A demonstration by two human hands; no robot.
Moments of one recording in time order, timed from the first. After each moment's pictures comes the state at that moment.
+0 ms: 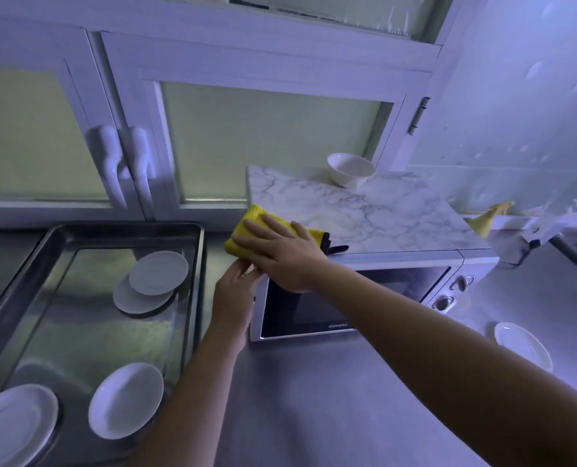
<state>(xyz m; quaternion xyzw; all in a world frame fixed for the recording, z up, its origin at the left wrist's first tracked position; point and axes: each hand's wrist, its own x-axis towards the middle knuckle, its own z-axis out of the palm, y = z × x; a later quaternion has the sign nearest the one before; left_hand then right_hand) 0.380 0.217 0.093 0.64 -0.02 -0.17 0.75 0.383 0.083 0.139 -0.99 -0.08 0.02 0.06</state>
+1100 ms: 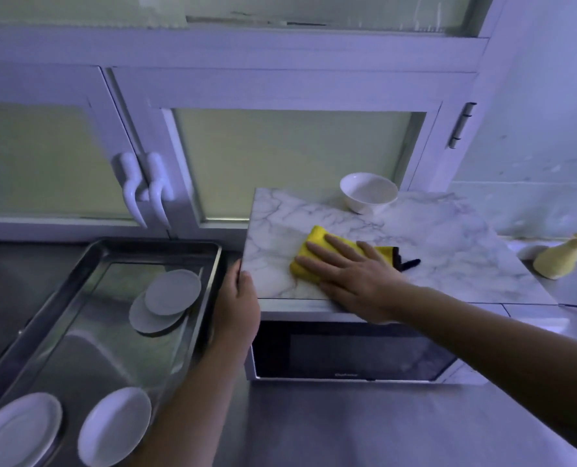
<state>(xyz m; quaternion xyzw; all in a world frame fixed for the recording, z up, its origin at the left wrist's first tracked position) 0.410 0.154 0.095 0.81 0.03 0.05 0.58 0.374 -0.071 0.141 -0.99 -0.17 0.04 0.01</state>
